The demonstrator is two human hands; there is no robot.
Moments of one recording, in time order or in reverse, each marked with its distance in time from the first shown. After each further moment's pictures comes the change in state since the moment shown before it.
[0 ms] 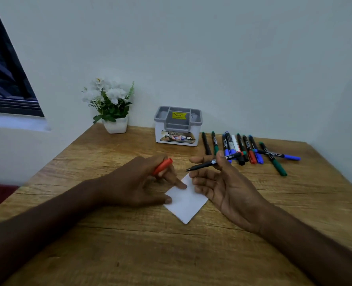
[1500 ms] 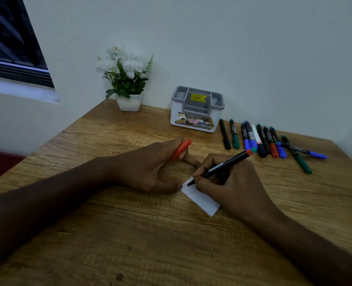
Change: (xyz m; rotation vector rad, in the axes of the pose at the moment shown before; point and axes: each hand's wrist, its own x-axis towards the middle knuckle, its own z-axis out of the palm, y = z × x) left_hand -0.003 -0.013 0.001 -0.078 -0.102 -0.066; right_hand -0.003 0.014 0.023 -1.022 0.002 -0.390
